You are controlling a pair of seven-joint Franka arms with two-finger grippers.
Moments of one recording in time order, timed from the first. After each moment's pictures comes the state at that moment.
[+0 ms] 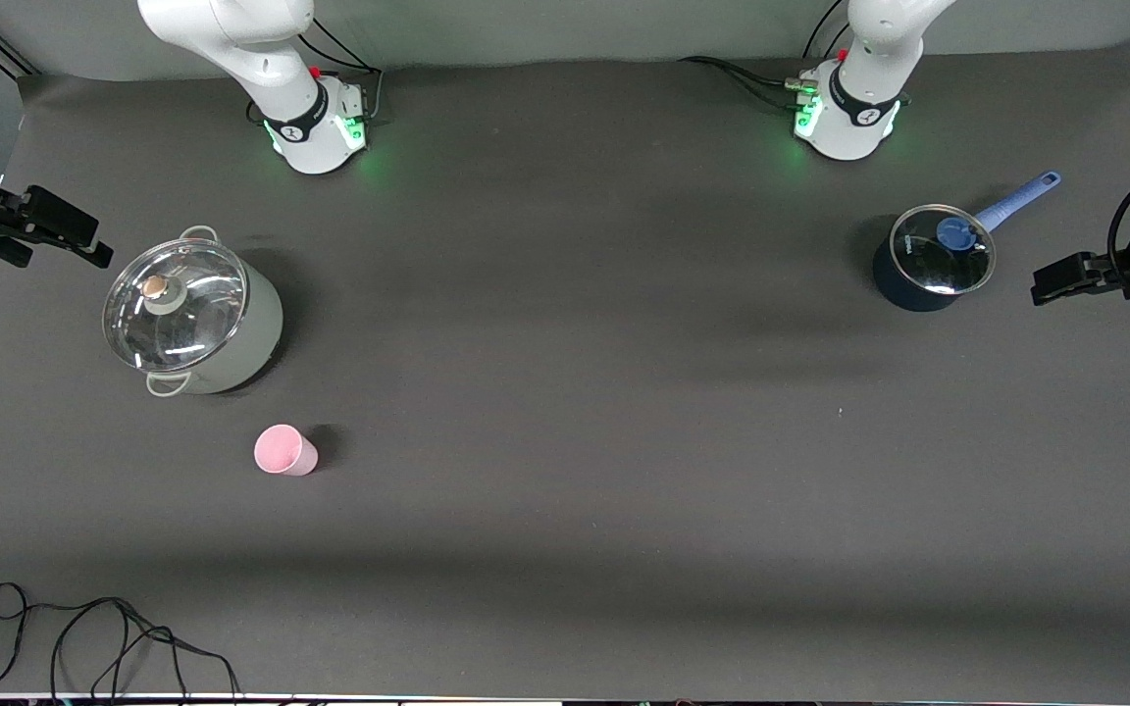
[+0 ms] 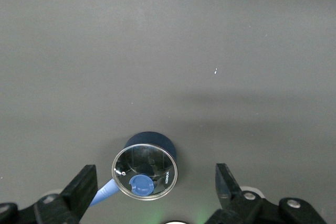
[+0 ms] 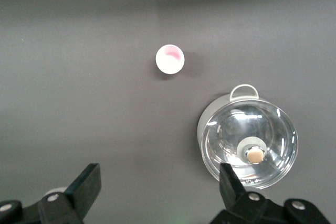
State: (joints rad) left arm 0.59 0.08 -0.59 -1.58 0.09 1.53 -0.06; right arm 0.04 -0.04 -0.03 -1.53 0.06 1.49 0.11
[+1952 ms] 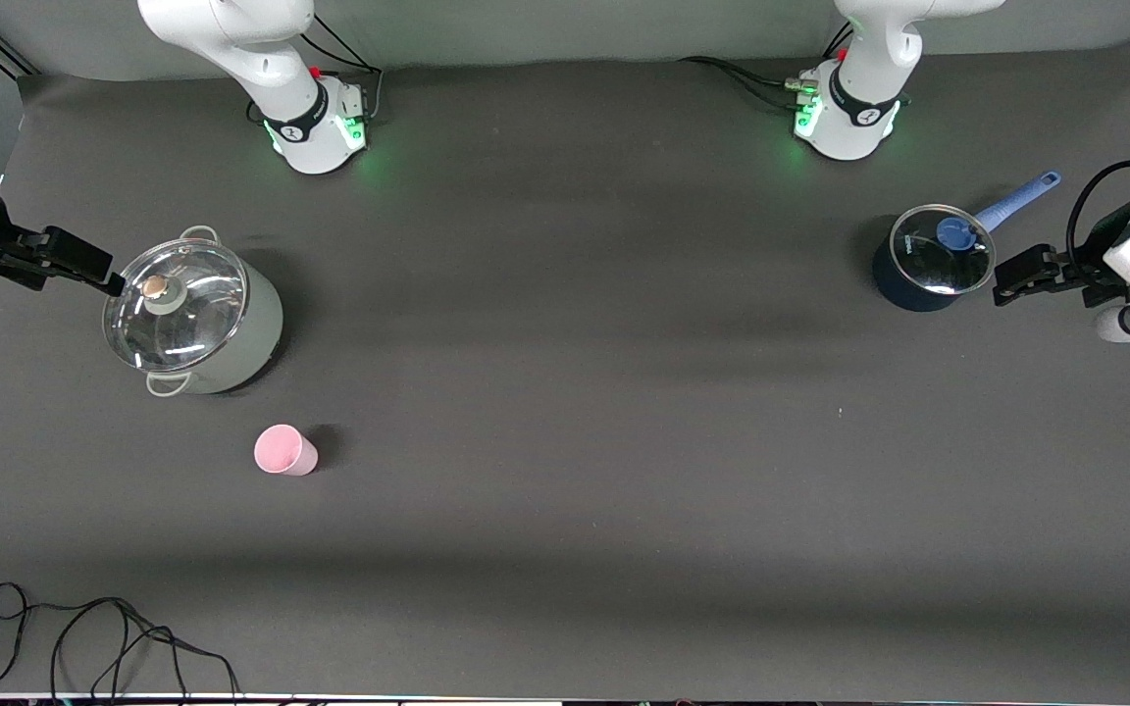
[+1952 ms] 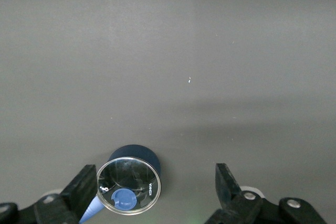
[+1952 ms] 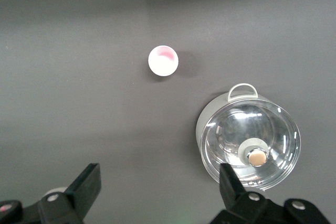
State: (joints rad) left arm 0.02 0.04 -0.06 -1.60 0.00 1.58 0.00; right arm 0.04 0.01 -0.03 -1.52 0.05 1.52 0.16
